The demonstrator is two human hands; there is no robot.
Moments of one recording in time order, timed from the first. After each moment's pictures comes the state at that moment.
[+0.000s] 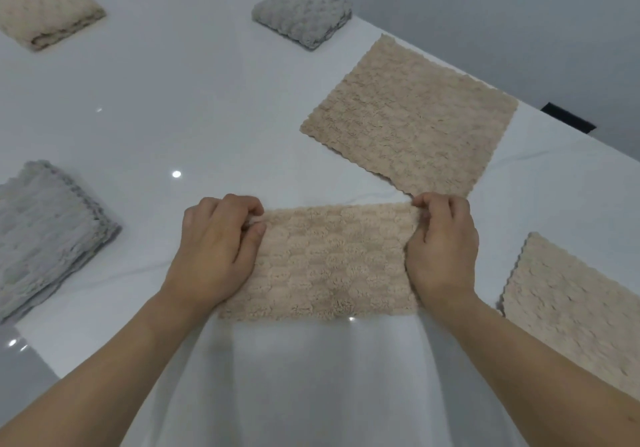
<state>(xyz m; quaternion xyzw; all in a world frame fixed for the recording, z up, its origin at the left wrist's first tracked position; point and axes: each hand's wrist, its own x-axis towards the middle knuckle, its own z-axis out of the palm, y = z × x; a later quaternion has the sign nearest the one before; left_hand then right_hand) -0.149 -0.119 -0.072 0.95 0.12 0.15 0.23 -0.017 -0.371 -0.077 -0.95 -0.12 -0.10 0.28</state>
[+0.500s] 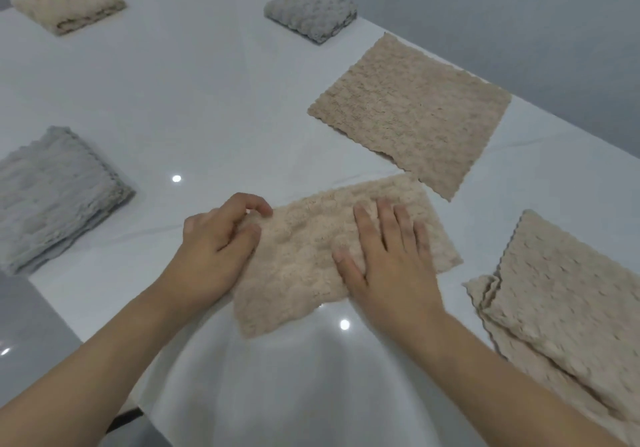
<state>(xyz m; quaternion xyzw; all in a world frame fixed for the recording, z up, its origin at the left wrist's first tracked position) -0.195 -0.144 -0.049 0.87 0.20 0.06 0.46 -0.104 -0.364 -0.076 -0.95 -0.29 0.06 0.07</state>
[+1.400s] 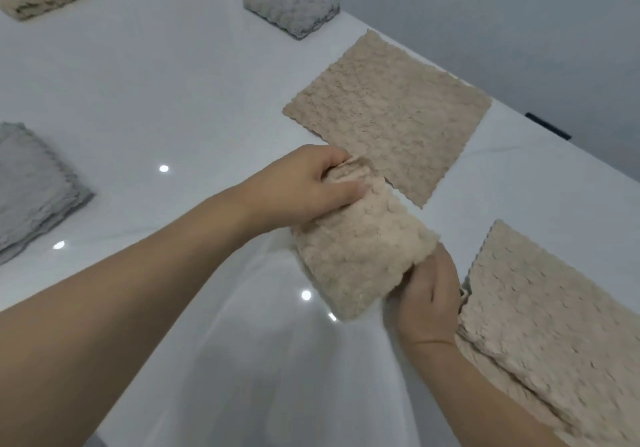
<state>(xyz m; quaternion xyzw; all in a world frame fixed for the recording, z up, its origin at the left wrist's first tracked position) -0.073 -0.200 0.004 0.87 0.03 -0.06 0.49 -0.088 -0.414 -0.079 -0.87 -0.05 -0.03 0.50</state>
